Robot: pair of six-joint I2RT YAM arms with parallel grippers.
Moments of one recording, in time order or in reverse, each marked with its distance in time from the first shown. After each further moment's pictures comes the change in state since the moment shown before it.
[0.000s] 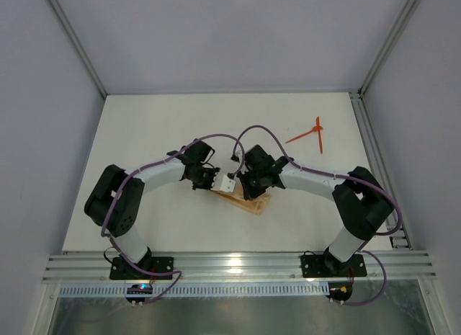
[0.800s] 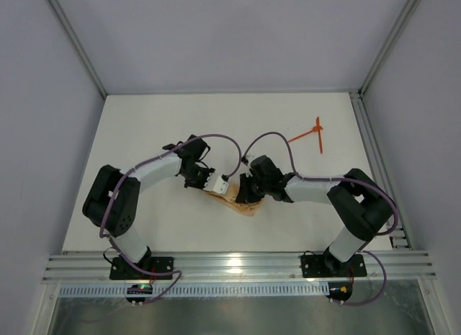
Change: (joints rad) left arm 0.040 -0.009 0.053 -0.175 -0.029 0.127; right arm -0.018 -0.009 -0.280 0.491 -0.127 0.337
